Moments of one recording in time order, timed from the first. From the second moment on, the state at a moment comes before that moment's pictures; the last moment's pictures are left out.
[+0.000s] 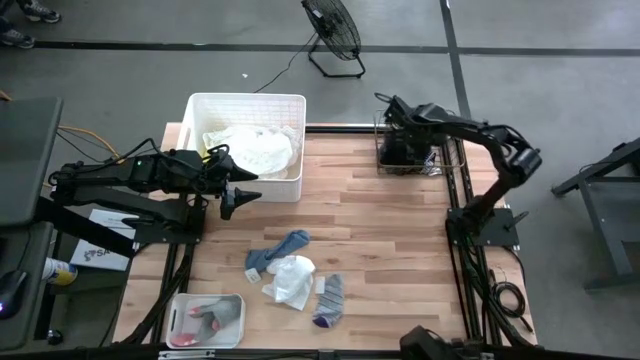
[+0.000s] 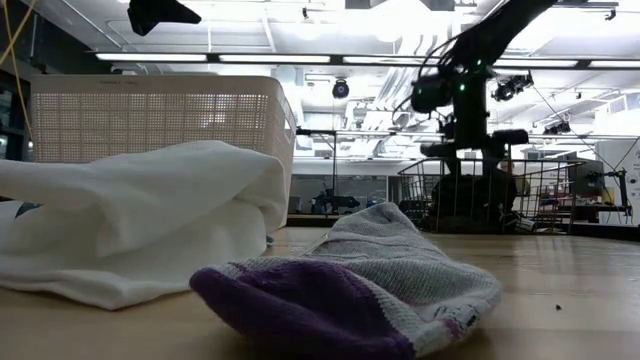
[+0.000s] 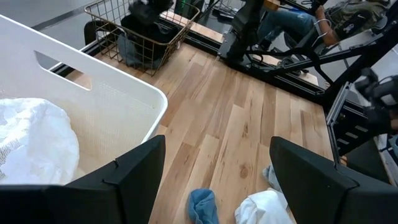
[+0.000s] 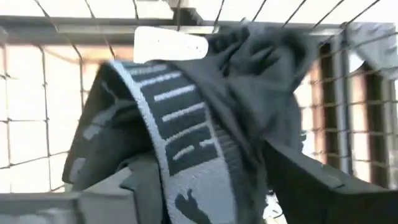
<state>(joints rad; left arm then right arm) -0.01 0.72 0.94 -0.58 -0.17 -0.40 -0.81 1.62 1.14 -0.89 0.37 0.78</state>
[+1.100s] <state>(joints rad) -0.01 0.74 0.94 -0.59 -0.17 -0.41 -0.65 1.15 1.14 -0.99 0.26 0.74</state>
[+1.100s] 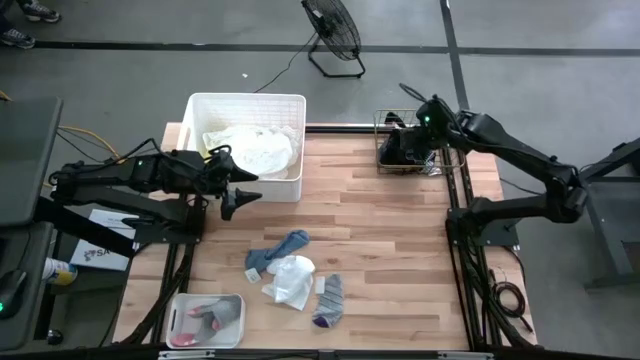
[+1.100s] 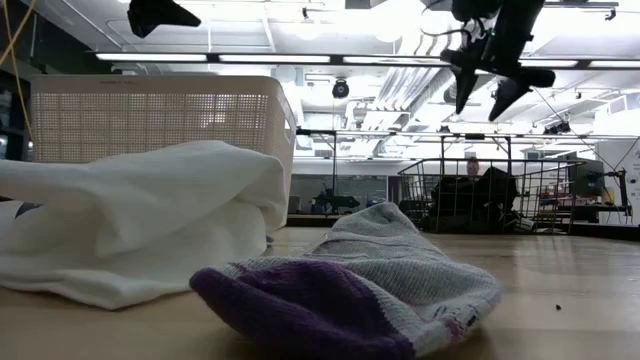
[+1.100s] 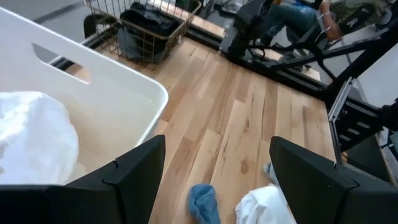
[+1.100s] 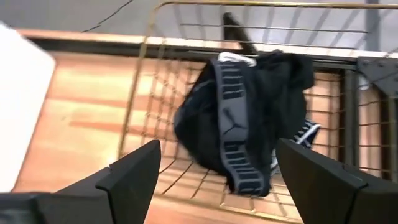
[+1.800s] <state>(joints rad) -0.04 1.08 0.94 -0.57 0.26 -0.17 -0.32 1.14 1.14 -0.99 0.35 0.79</state>
